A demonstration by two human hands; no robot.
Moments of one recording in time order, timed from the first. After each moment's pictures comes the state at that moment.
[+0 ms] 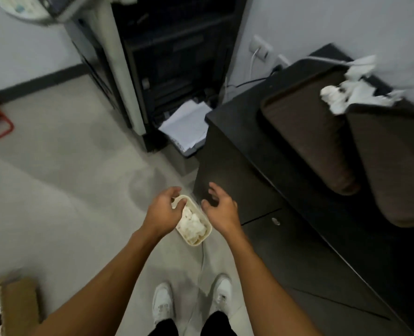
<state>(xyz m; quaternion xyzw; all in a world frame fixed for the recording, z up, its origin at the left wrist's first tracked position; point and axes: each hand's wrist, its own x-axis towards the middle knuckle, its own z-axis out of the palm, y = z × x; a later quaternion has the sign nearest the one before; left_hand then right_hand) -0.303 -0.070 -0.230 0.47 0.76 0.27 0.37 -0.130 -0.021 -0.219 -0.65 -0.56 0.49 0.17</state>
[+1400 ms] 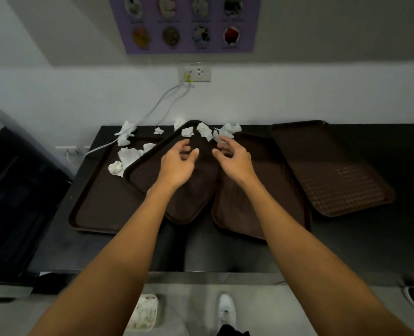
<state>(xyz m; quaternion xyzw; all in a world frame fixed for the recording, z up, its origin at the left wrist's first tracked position) 0.157 0.100 0.087 0.72 0.46 0.28 0.44 0.316 0.017 0.064 -0.73 -0.37 0.26 0.52</state>
